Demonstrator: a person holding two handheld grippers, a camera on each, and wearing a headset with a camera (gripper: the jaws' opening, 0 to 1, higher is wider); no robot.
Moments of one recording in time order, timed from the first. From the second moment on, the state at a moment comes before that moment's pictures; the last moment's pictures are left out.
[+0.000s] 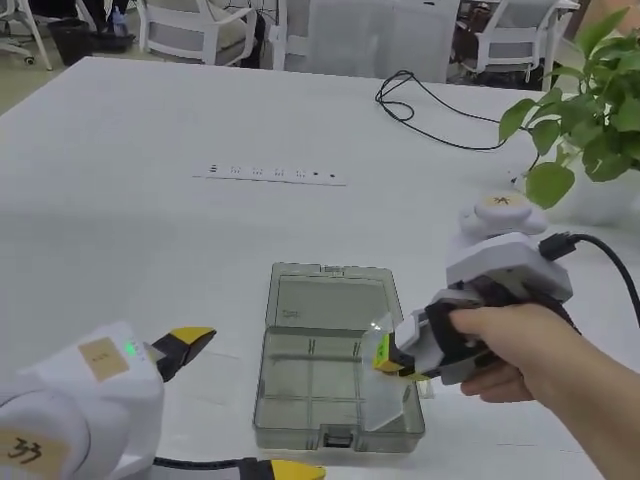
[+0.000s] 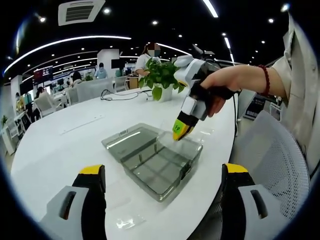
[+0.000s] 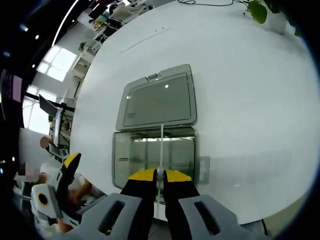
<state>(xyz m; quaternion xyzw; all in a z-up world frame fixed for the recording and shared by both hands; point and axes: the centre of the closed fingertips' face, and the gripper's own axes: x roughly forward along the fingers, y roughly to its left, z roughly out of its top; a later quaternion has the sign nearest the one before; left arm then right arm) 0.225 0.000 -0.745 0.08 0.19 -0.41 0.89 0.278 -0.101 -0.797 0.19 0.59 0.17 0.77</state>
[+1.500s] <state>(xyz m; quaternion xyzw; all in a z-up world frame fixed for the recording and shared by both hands) 0.228 0.001 -0.747 0.08 0.20 -0.42 0.88 0.278 -0.099 -0.807 0.18 0.61 0.16 0.75</state>
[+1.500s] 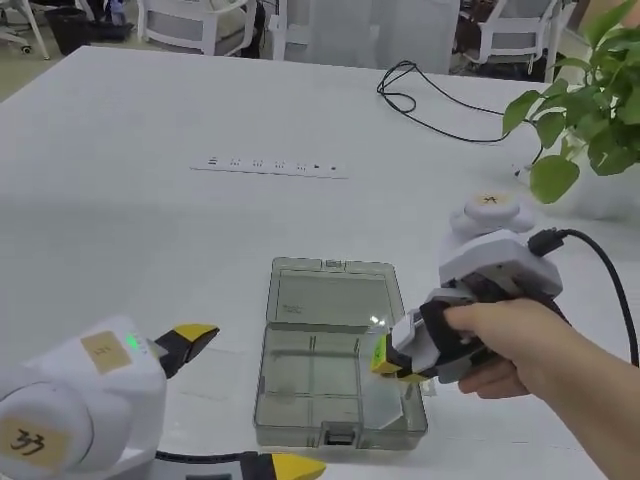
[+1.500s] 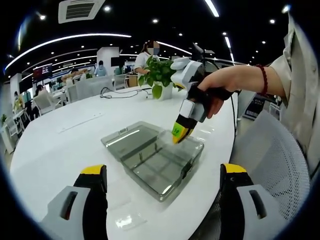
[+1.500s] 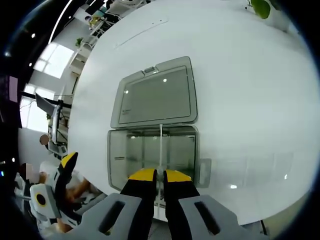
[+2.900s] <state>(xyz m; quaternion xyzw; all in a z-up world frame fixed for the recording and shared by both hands) 0.233 0.007 -0.744 0.08 0.20 -0.40 0.89 0.281 -0.088 -0.810 -0.03 0.59 0.18 0.79</state>
